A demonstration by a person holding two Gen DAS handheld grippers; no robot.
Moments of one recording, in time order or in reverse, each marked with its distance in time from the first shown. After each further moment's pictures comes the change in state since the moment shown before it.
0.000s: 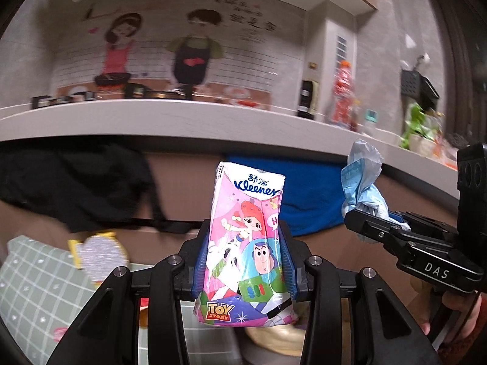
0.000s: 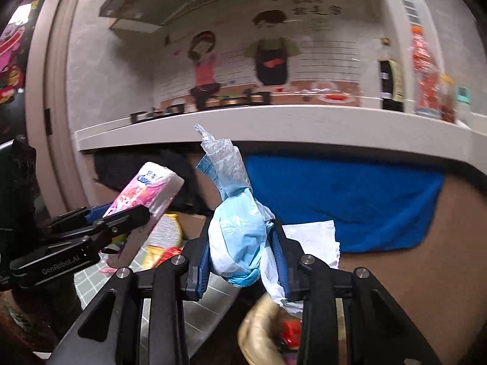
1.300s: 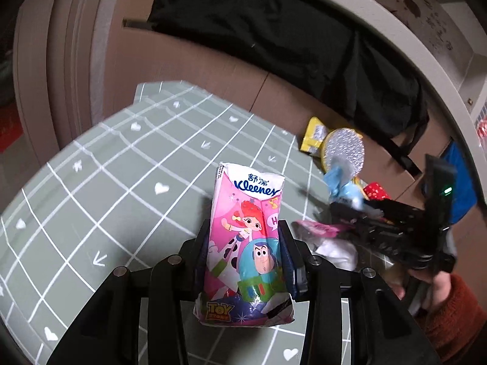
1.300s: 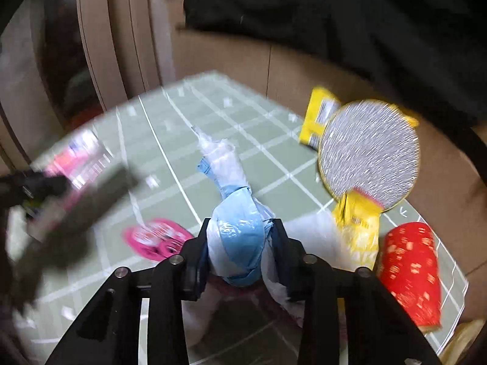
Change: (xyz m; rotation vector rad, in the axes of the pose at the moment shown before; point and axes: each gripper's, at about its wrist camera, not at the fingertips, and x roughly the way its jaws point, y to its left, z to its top) left arm -0.130 0.340 -0.176 -0.485 0.263 0.370; right arm 0.284 0.291 -0.116 -0.337 0.478 0.382
